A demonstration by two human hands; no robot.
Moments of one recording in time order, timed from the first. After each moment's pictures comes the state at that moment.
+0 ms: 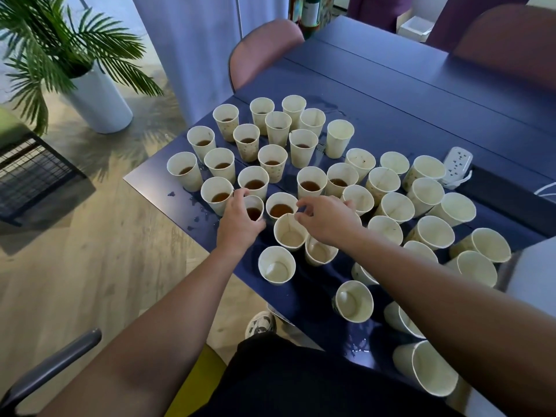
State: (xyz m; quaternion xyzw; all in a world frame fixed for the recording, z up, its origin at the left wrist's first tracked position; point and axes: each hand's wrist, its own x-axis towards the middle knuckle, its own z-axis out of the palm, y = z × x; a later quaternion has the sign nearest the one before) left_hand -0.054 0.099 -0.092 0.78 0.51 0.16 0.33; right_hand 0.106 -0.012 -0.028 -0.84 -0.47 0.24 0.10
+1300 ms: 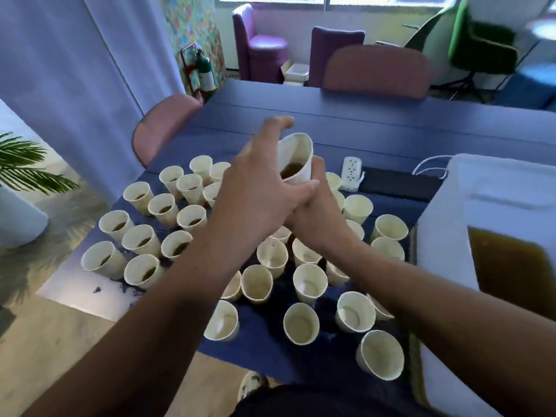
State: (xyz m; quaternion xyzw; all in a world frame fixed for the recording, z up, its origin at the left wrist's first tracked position) left_hand 0.054 -0.019 0.155 0.89 0.20 0.22 0.34; right_hand 0.134 -0.101 0.080 -0.73 -0.33 0.12 0.58
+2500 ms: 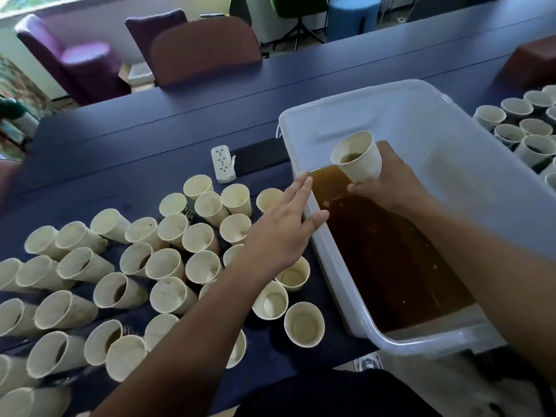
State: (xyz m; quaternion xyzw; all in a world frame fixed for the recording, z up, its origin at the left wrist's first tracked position) left_hand 0.165 -0.188 0.046 0.94 -0.13 -0.09 0.30; right_hand 0.239 -0.415 0.024 -0.92 0.02 -0.02 0.39
